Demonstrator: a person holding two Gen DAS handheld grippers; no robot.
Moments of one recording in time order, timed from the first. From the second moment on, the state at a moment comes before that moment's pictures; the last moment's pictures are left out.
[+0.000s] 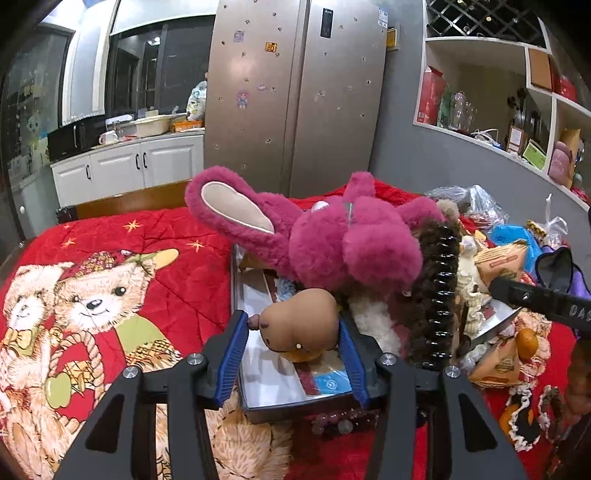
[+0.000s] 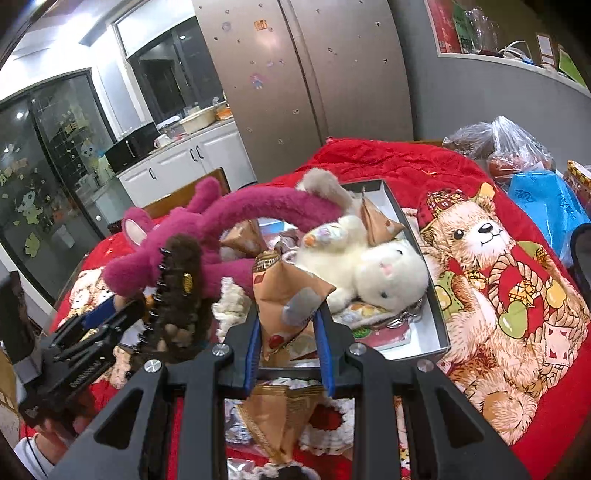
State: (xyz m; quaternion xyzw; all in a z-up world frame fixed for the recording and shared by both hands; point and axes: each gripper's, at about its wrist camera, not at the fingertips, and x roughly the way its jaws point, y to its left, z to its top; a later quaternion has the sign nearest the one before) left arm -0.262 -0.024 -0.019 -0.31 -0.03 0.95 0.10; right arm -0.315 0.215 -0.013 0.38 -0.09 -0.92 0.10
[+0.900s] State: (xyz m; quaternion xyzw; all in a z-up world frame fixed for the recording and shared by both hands) left arm -0.260 -0.013 -0.022 -0.32 0.00 0.94 0.09; right arm -0.298 0.225 0.003 0.31 -0.09 -0.94 0.06
